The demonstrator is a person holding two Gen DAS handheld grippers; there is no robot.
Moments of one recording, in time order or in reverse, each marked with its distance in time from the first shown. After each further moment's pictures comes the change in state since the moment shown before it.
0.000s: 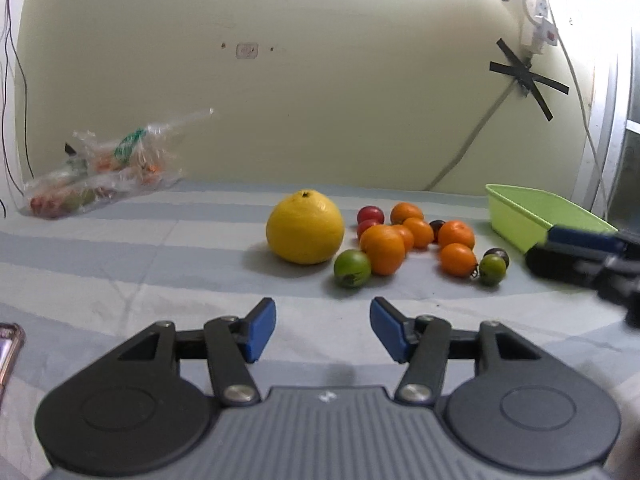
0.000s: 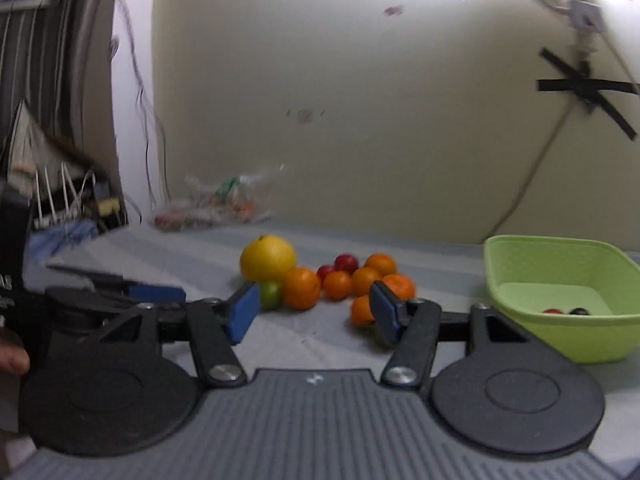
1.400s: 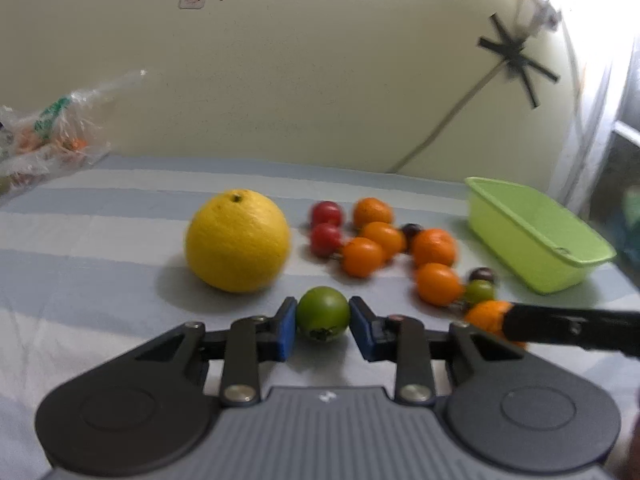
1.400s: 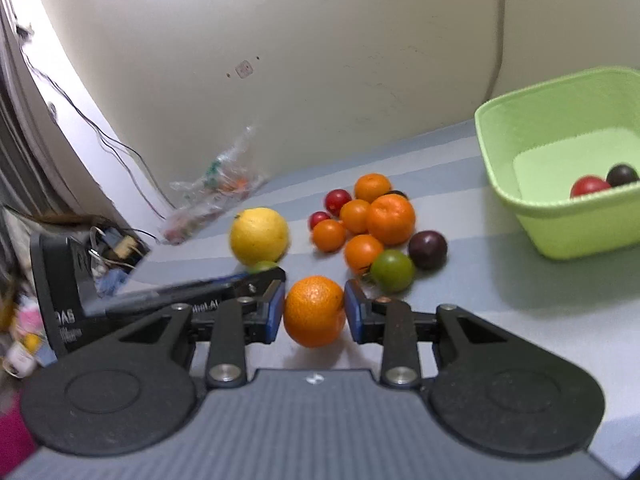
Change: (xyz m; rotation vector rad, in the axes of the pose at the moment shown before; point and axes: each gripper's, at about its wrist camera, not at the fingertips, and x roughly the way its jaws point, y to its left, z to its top) left arm 0.066 -0.006 0.031 -0.022 0.115 -0.180; right arm 0.018 -0.081 -0.003 0.493 0.189 0.145
